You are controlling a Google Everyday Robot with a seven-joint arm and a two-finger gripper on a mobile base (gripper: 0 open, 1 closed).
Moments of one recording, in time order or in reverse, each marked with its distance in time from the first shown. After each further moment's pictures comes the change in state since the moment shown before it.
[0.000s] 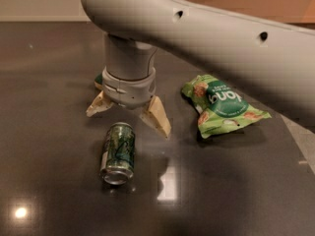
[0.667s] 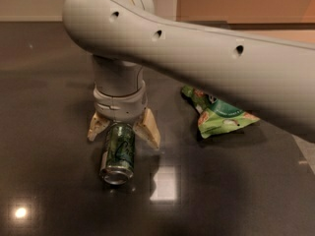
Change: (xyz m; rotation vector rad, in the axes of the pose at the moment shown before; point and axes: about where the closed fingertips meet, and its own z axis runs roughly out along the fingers) arm -0.020 0.001 0.025 -0.074 -0.017 -0.145
